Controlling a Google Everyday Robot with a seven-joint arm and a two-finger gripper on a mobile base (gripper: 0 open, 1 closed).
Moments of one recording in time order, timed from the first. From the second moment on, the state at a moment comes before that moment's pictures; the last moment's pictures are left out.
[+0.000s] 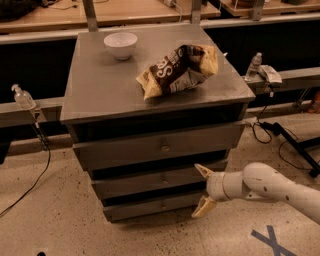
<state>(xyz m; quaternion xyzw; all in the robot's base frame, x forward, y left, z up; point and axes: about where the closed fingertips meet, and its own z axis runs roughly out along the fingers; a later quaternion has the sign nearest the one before) 0.532 -0.142 0.507 -0.63 0.67 0.13 0.37</state>
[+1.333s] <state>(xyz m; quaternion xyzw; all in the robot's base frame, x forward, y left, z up) 0.619 -0.145 0.437 -0.63 0.69 0.10 0.33</state>
